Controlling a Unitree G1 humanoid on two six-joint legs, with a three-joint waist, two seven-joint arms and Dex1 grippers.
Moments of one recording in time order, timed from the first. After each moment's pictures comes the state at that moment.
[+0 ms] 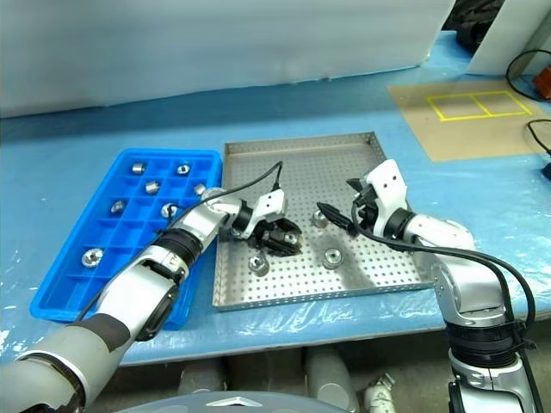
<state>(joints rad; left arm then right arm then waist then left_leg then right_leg) -0.93 0.13 -0.32 0.98 0.05 -0.08 -1.33 -0.26 -0.57 -0.10 -0.41 0.39 0.73 0.63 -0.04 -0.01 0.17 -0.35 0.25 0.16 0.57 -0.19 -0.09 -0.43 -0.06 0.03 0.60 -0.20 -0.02</state>
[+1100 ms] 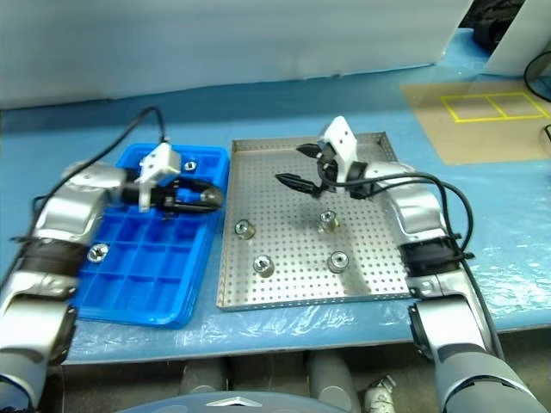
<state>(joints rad) -0.62 0.71 -0.02 0.19 -0.25 0.31 -1.39 -0.76 -0.45 0.13 0.18 0.33 0.43 0.96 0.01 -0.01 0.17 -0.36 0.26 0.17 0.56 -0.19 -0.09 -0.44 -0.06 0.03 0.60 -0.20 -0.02</state>
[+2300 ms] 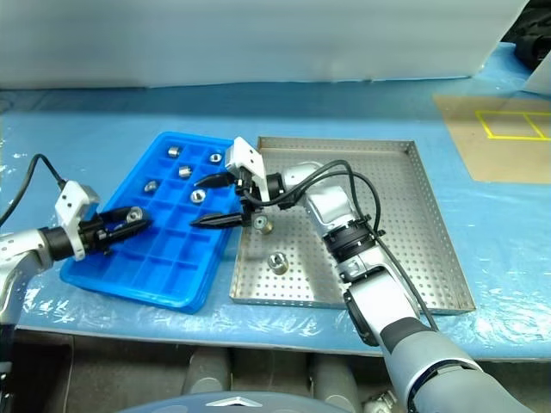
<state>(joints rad) -0.18 0.77 0.29 0.05 -0.36 0.36 -0.99 -0.91 -0.13 0.30 0.39 0.27 0.33 1.26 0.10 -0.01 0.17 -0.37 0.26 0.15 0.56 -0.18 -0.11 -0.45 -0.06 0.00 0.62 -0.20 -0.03</state>
